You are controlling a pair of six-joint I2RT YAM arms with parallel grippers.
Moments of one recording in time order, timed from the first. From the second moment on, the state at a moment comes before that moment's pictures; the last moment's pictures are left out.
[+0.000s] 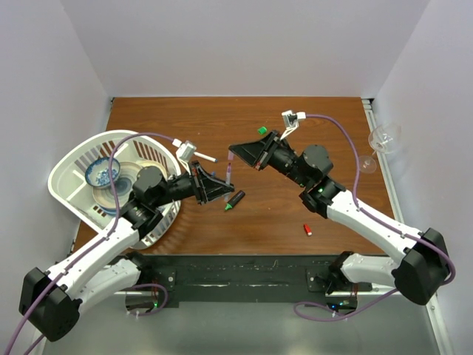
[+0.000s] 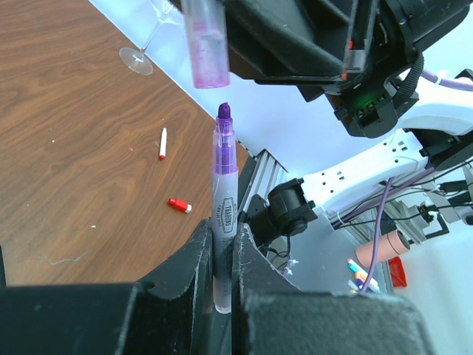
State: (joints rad) left arm -0.58 0.89 0.60 0.34 0.63 -0.73; right arm 0.71 1.19 0.87 0.53 -0.25 0.90
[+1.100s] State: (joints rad) left arm -0.60 0.94 0.59 0.29 0.68 -0.71; right arm 0.77 1.04 0.64 0.58 -0.20 0.83
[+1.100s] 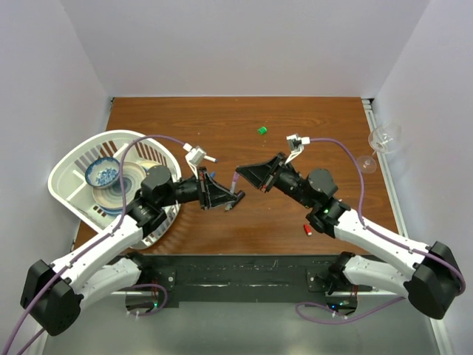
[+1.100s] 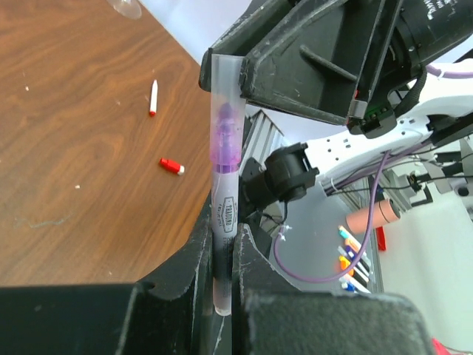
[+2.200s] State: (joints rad) left arm -0.59 0.79 0.61 0.19 0.62 -0.54; right arm 0.83 0.91 0.75 0.14 -0.17 0.77
